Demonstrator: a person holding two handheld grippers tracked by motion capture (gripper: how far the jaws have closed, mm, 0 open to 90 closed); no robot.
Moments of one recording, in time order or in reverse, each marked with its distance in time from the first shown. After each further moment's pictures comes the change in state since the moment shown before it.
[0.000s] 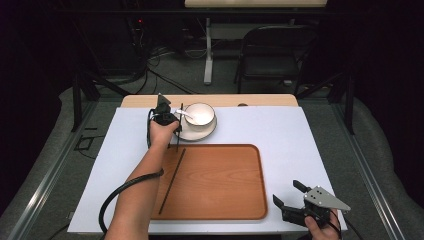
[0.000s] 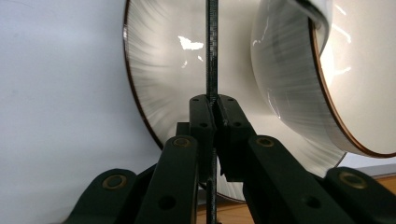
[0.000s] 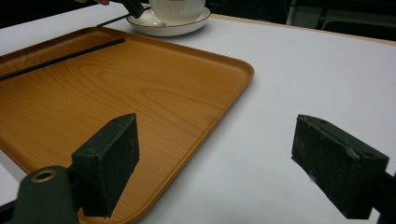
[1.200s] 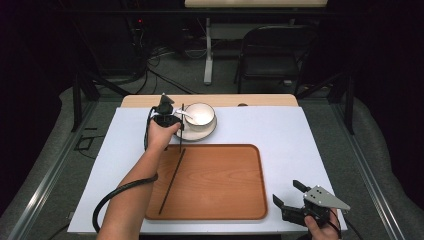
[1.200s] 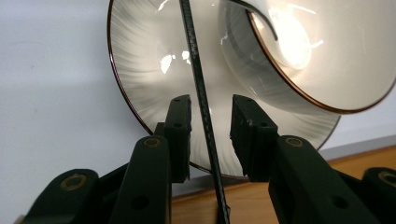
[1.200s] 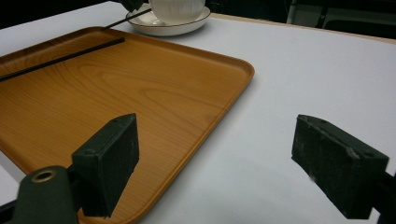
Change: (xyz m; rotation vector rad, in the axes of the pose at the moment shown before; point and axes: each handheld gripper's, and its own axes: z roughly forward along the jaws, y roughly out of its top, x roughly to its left) left arm -0.016 -0.012 -0.009 -0.046 0.042 0.170; right arm -0.001 0.000 0.001 0.002 0.001 0.002
